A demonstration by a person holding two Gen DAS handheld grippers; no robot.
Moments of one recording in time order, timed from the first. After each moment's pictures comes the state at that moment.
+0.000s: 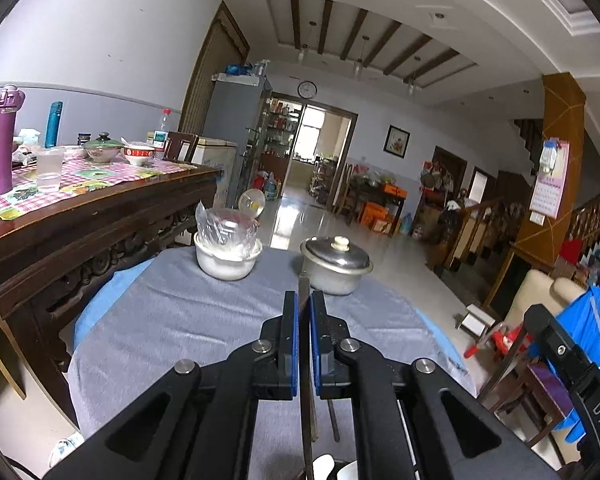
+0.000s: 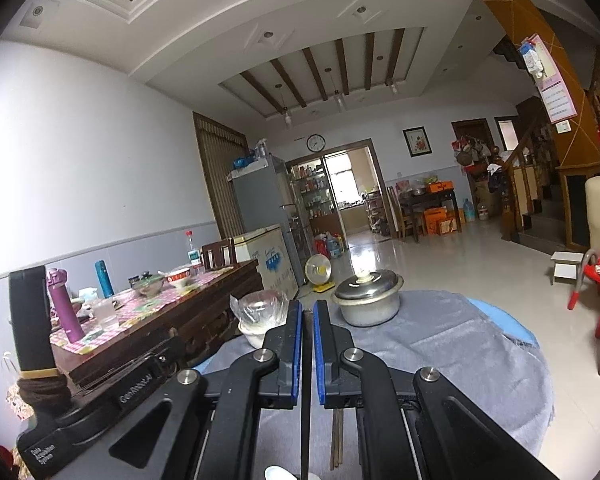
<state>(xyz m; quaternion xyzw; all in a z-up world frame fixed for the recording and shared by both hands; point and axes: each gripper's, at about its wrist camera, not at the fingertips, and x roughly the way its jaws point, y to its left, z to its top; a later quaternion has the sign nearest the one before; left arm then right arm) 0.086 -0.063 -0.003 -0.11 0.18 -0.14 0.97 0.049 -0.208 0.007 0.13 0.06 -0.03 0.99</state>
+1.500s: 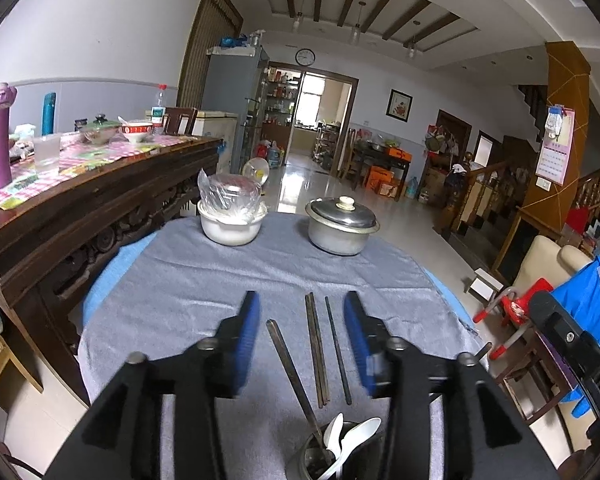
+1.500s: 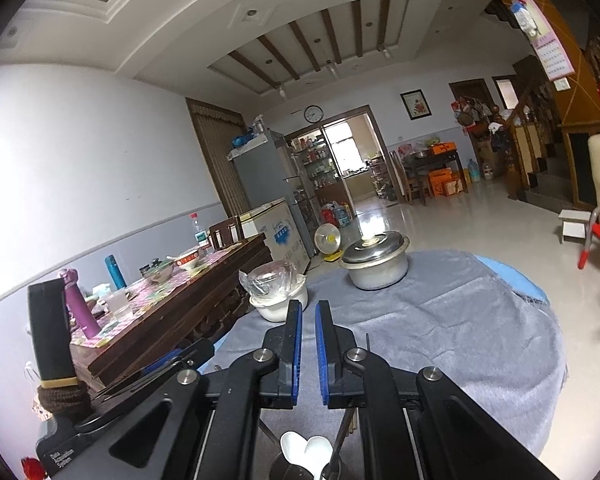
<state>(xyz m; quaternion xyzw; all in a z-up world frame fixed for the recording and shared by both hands) 0.082 -0.070 -0.016 -0.07 0.23 -0.14 0.96 0.050 -0.220 -0.010 0.18 0.11 -0.01 0.98</state>
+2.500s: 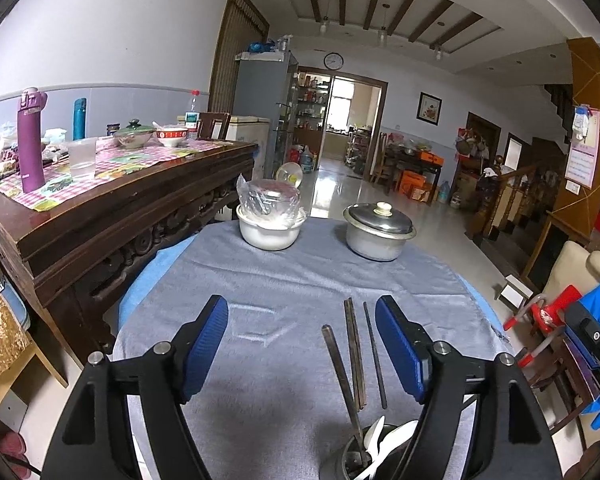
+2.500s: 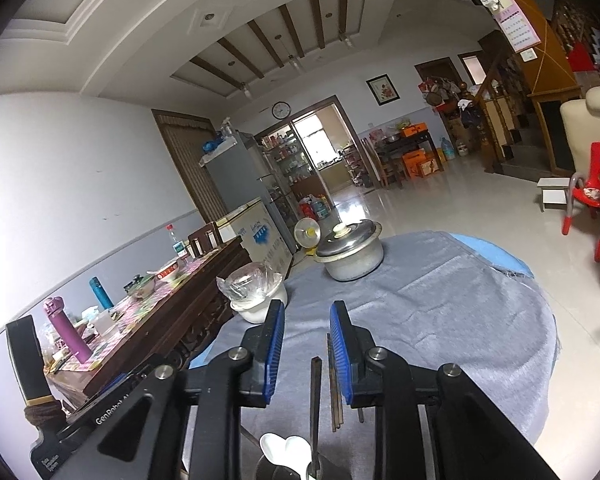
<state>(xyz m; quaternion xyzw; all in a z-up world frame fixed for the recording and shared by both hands) 0.085 -0.052 -0.017 -0.06 0.24 -0.08 0.97 0.051 -0.245 -0.018 0.23 0.13 -0.05 0.96</state>
